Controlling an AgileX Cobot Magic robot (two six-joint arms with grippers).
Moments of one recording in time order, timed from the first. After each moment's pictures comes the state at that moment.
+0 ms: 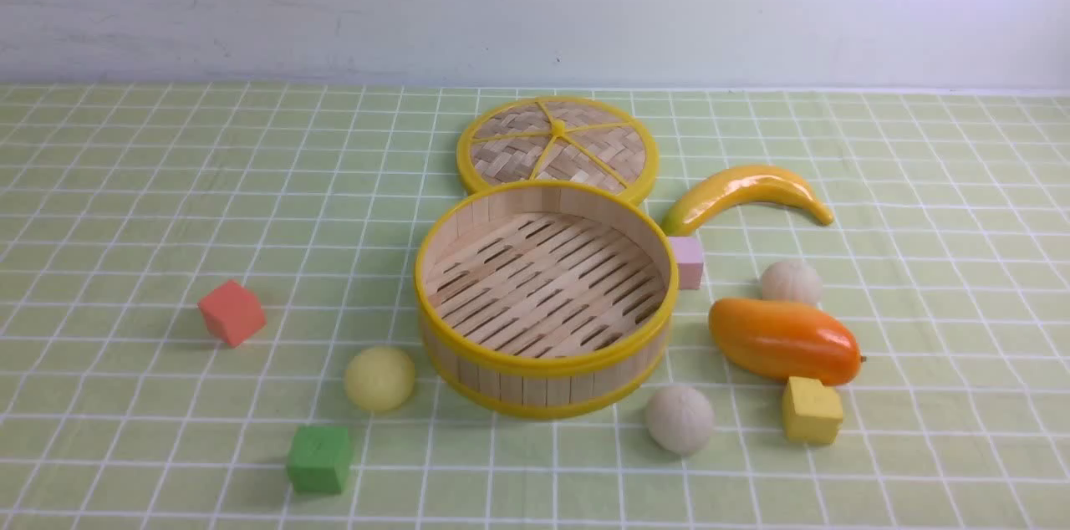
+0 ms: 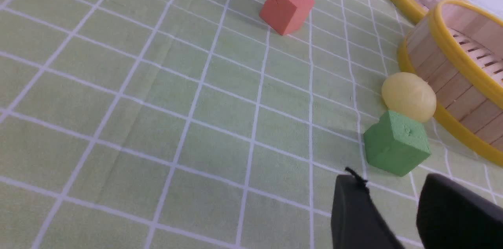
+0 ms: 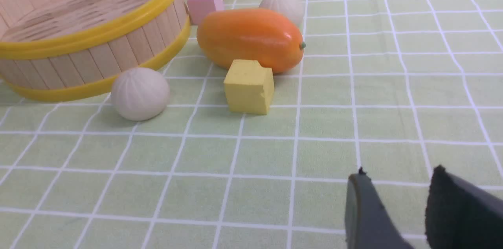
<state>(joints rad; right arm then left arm) 0.01 -0.01 0.02 0.32 0.42 -0.21 -0.05 -0.01 0.03 -0.07 0.38 -0.37</state>
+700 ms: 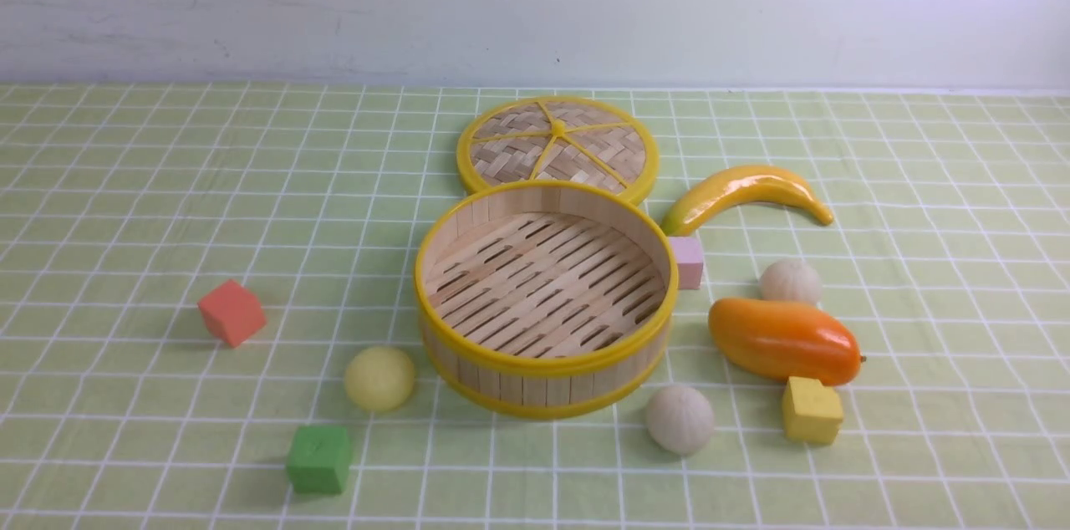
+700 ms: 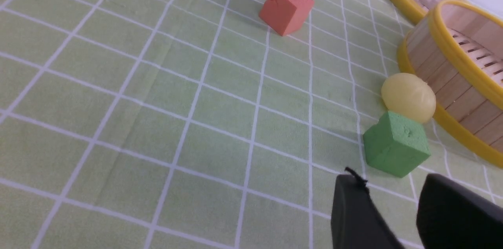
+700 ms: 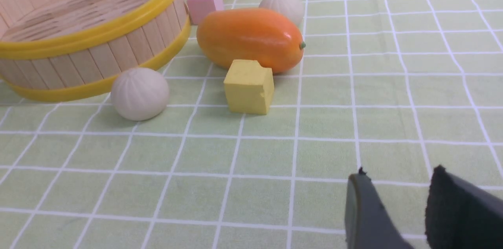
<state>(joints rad) 0.01 -0.01 0.02 0.32 0.42 -0.21 -0.05 -0.01 0.03 -0.07 0.36 -0.38</state>
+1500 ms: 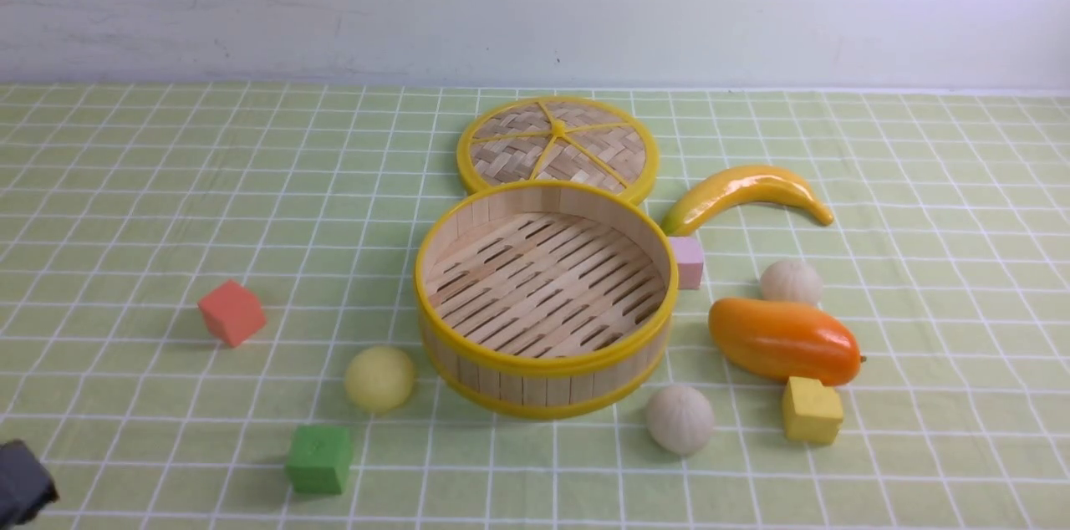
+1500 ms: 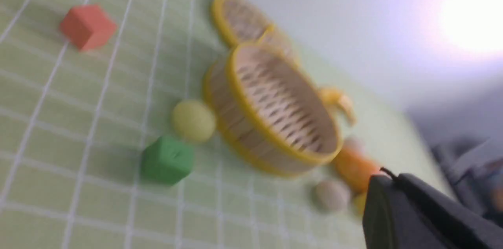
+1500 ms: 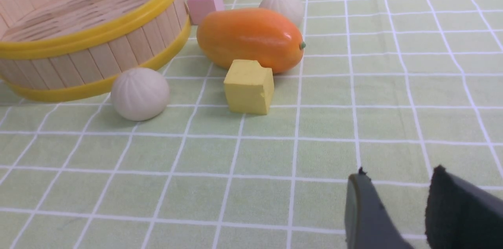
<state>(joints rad) 0.01 -0.01 0.02 0.32 0.42 -0.21 -0.15 0.33 -0.51 -0.34 0.70 -0.37</state>
